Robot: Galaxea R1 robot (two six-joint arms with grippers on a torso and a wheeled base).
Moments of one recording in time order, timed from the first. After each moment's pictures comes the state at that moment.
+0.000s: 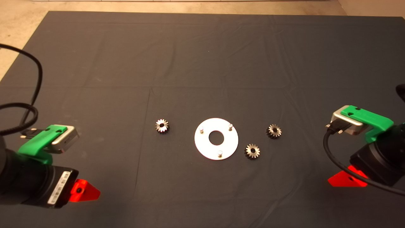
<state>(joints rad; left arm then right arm) -0.67 1.93 -0.33 0.01 1.53 -1.49 0.68 2.17 -0.41 0.13 -1.53 1.30</state>
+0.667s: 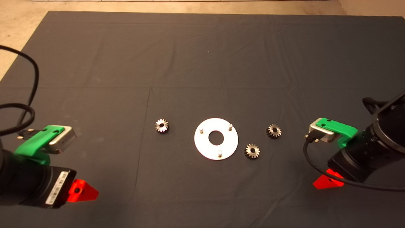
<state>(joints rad) -0.67 1.91 -0.33 0.01 1.53 -1.49 0.49 2.17 -0.54 0.02 -1.53 1.12</state>
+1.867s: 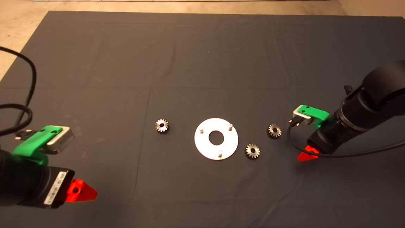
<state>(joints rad) -0.67 1.90 -0.33 0.01 1.53 -1.49 0.34 2.19 -0.76 -0.22 -1.53 0.81</state>
